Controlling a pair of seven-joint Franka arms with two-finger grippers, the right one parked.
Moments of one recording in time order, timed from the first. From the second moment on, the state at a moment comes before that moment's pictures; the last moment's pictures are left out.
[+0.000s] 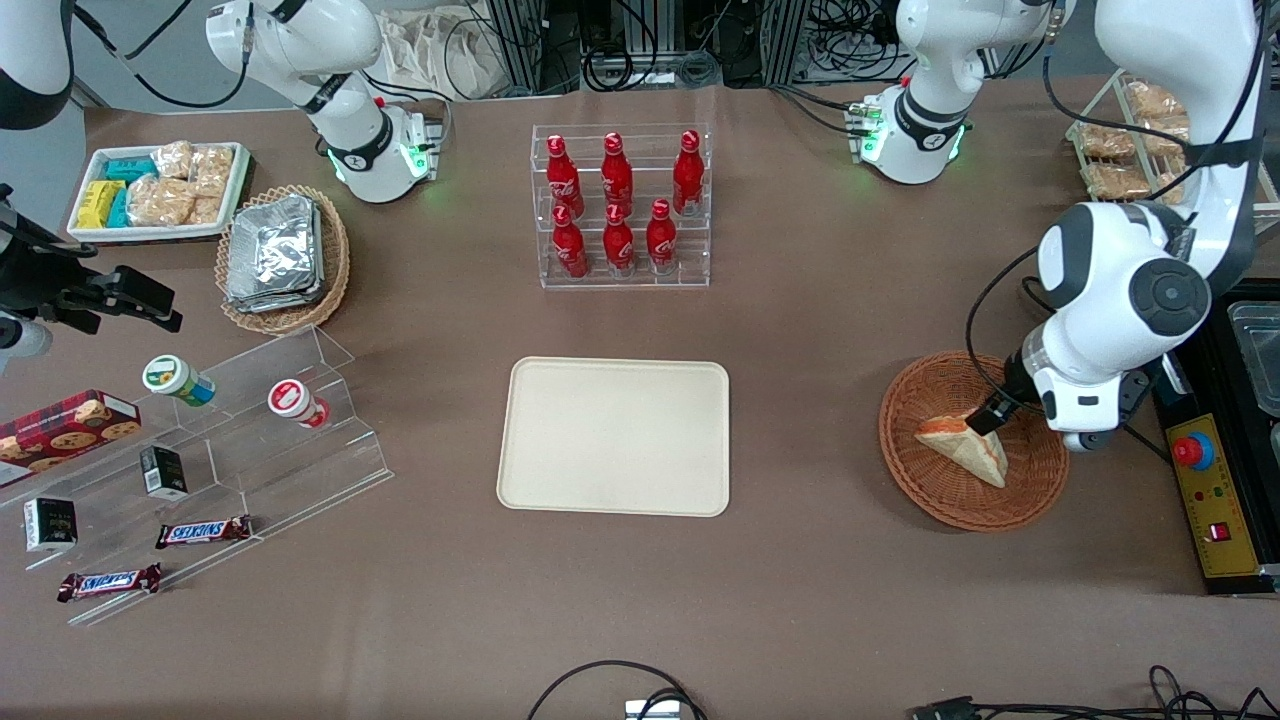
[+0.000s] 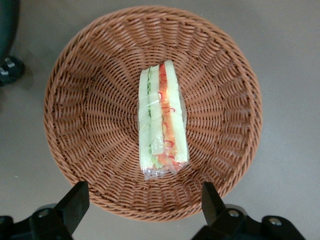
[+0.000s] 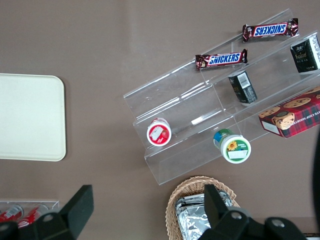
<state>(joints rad) 0.09 0.21 -0.17 -2.07 0.05 2.25 -0.91</state>
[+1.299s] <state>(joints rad) 0.06 0.35 -0.12 -2.09 0.06 2.43 -0.96</state>
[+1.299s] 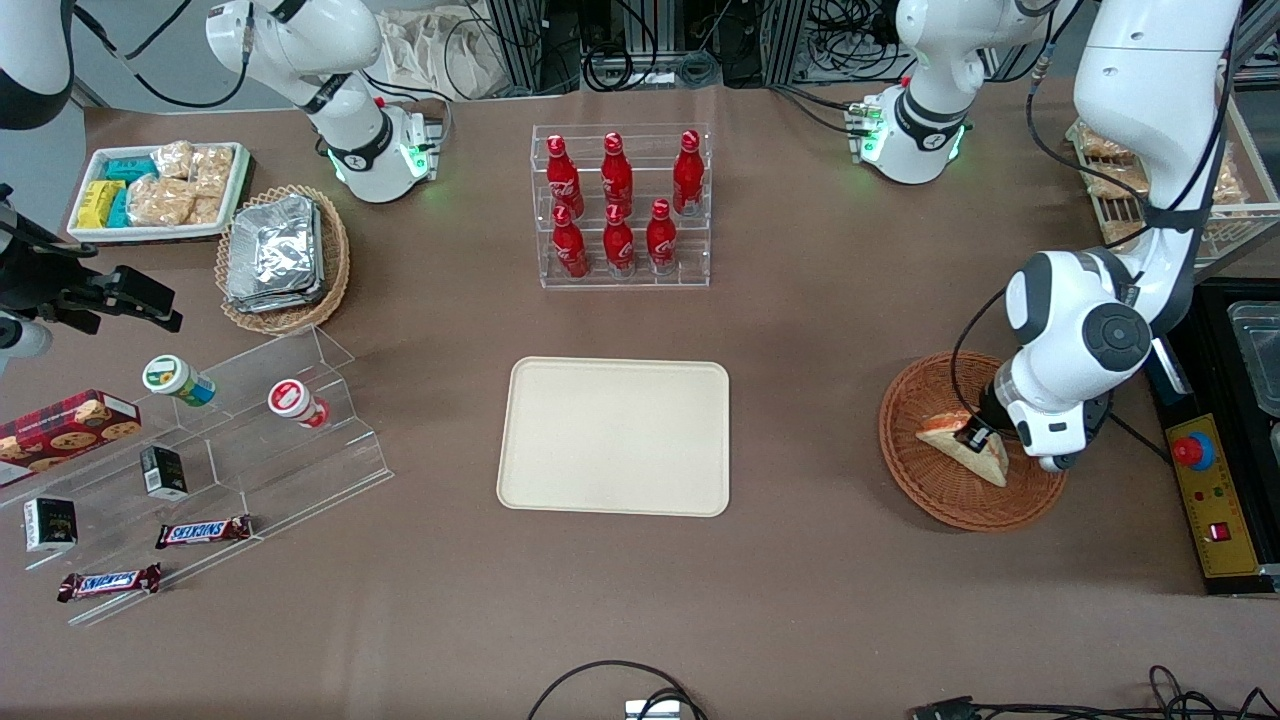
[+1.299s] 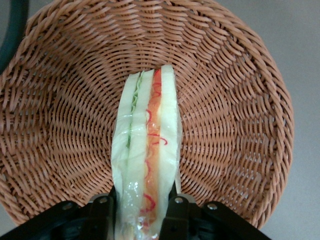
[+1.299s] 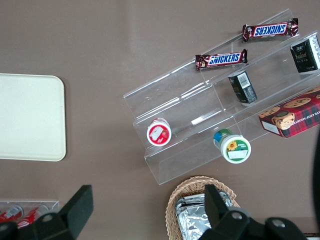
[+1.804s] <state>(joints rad) 0.03 0.18 -0.12 -1.91 0.06 2.00 -0.49</state>
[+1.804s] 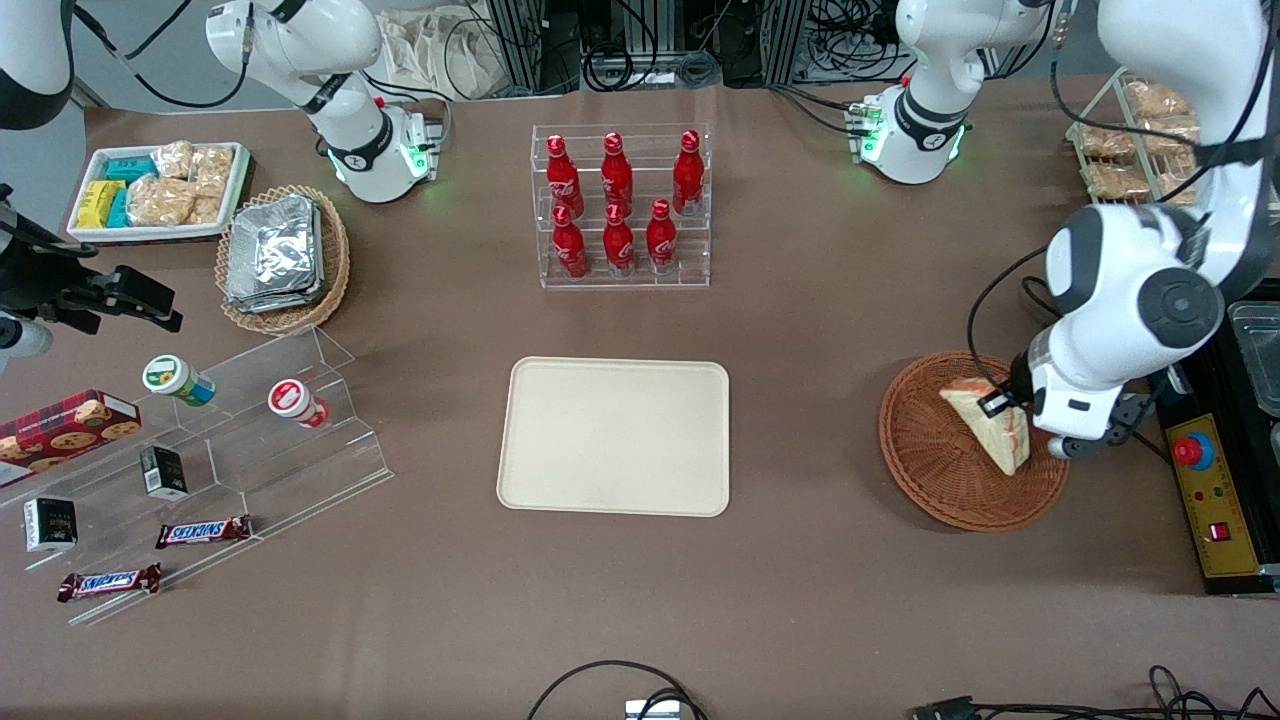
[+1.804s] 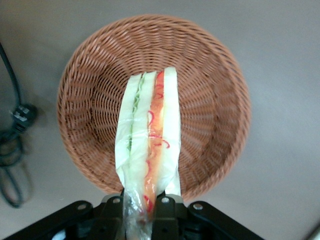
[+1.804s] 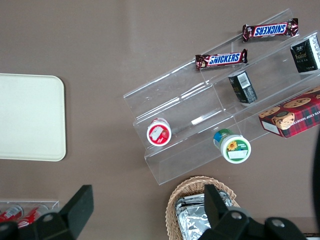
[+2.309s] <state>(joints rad) -0.11 0.18 -0.26 -1.56 -0.01 1.73 -0.19</state>
